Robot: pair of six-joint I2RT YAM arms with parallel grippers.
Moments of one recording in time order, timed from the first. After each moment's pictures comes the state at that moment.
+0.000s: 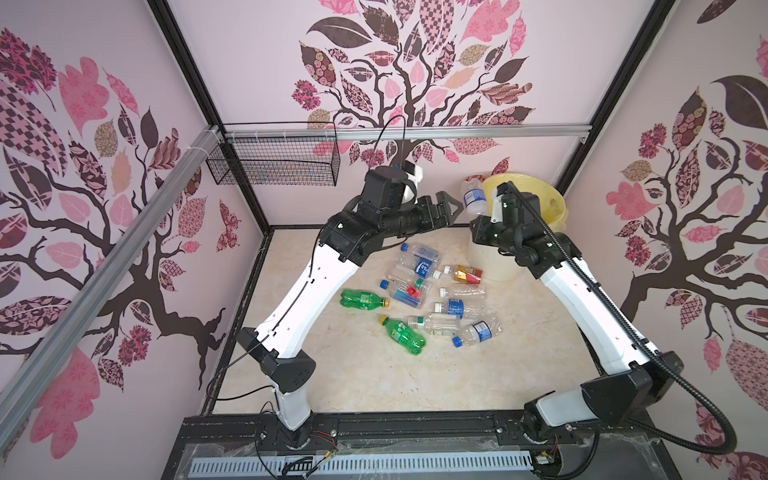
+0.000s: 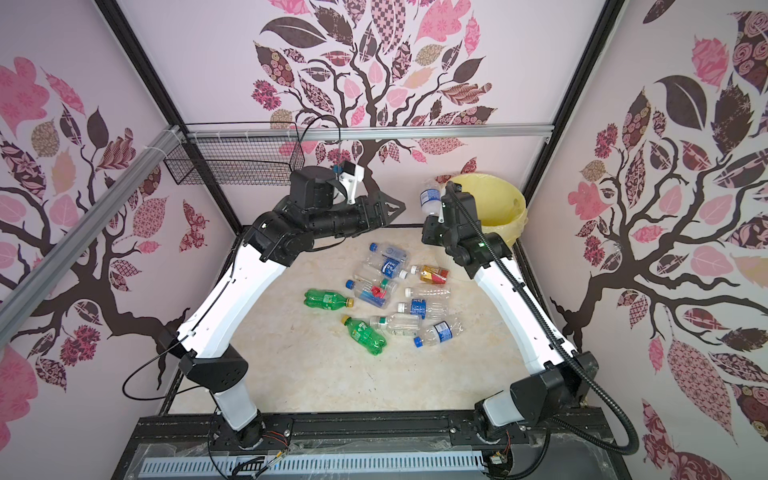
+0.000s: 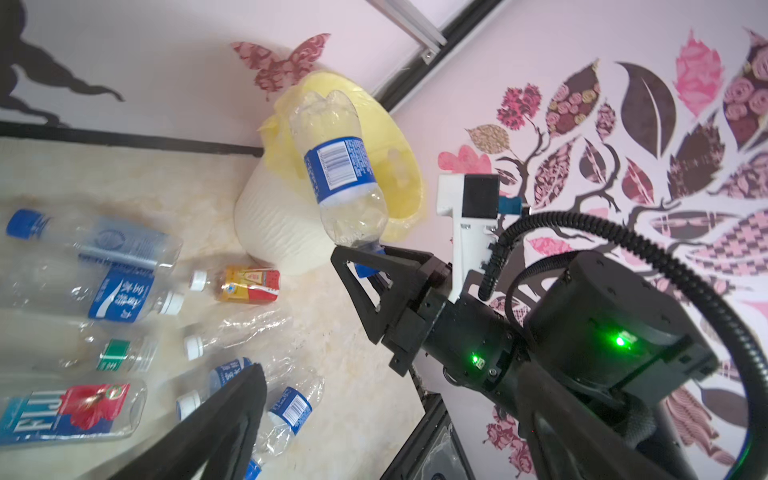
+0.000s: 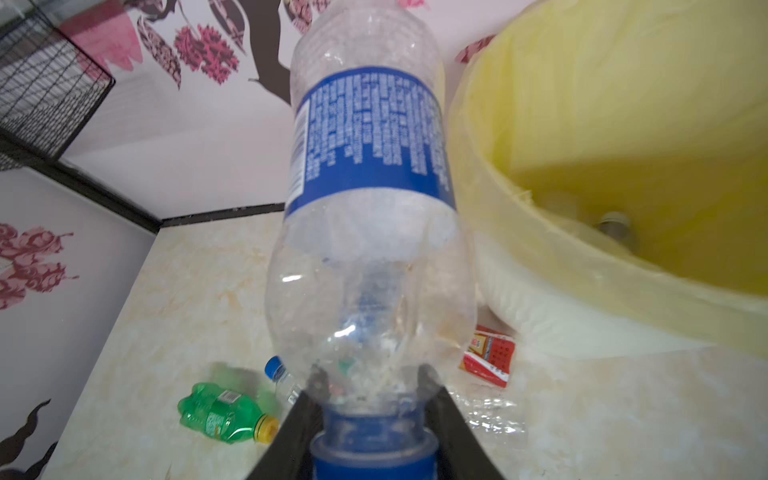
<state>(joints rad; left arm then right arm) -0.73 1.82 2.35 -0.83 0.24 -0.70 0.34 1.44 1.64 -0.67 0.14 0.38</state>
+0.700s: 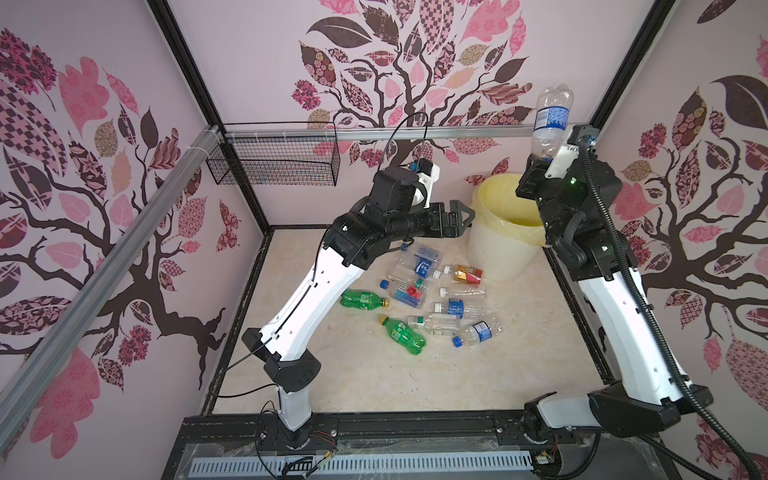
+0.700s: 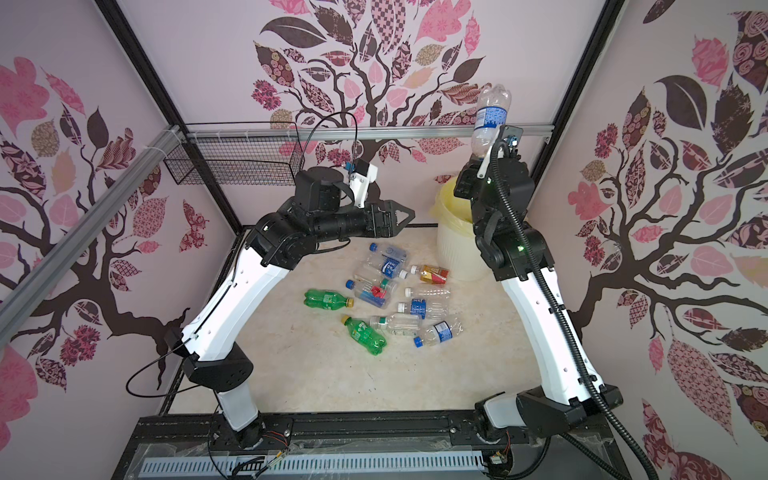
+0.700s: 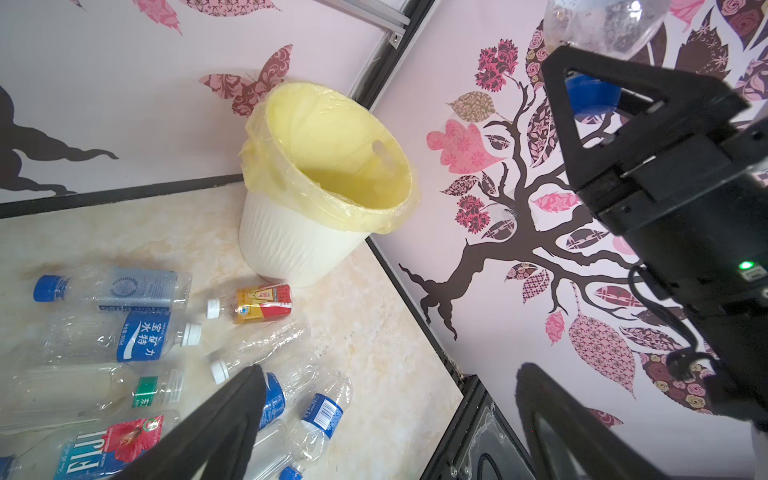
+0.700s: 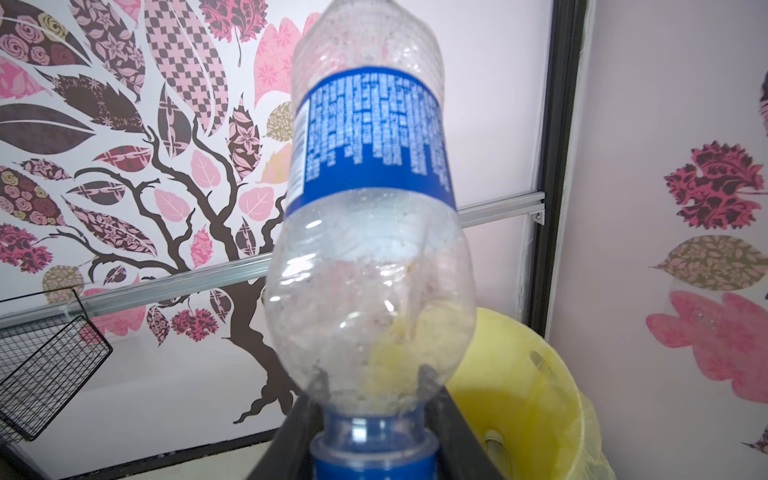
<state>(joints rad) -0.77 1.82 2.39 -0.87 0.21 -0.54 0.33 1.40 1.90 -0.42 0.47 0.14</state>
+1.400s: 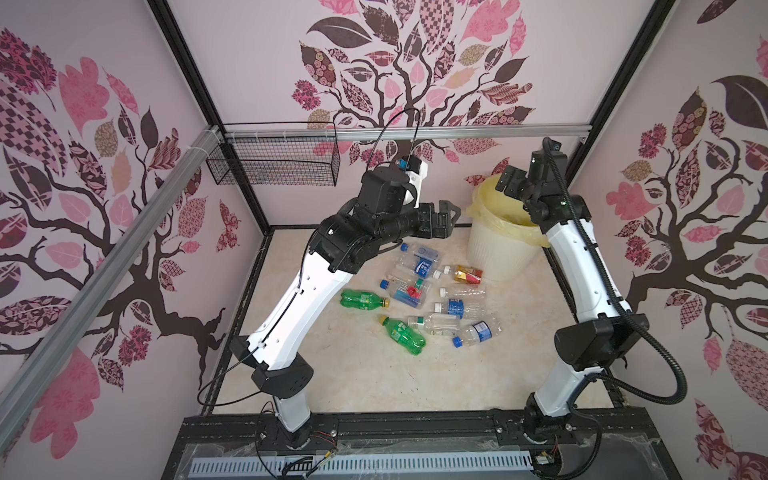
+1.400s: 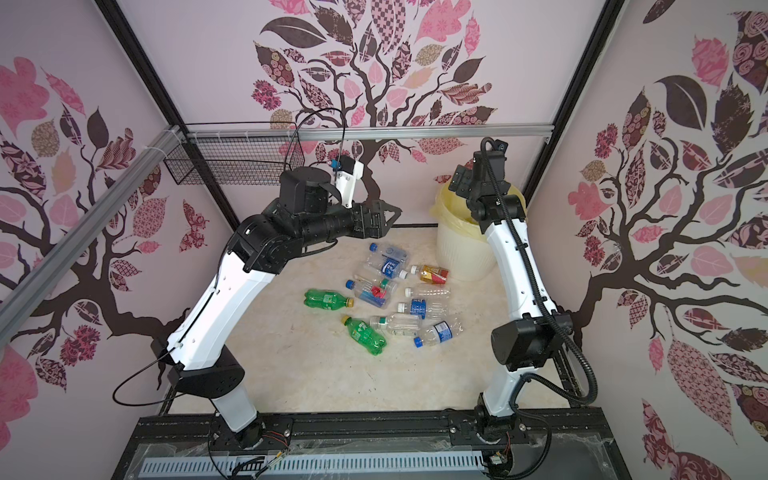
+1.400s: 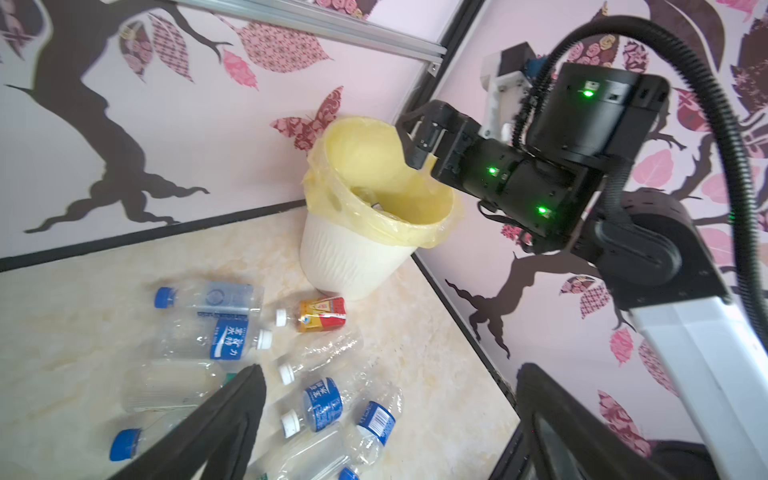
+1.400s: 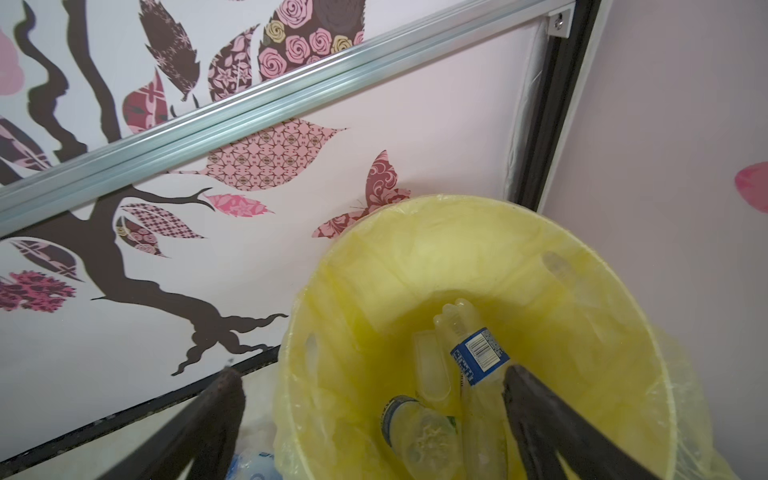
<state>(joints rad) -0.77 1.74 2.33 -0.92 0.01 -0.44 0.11 1.77 2.09 -0.66 0.28 0.38</state>
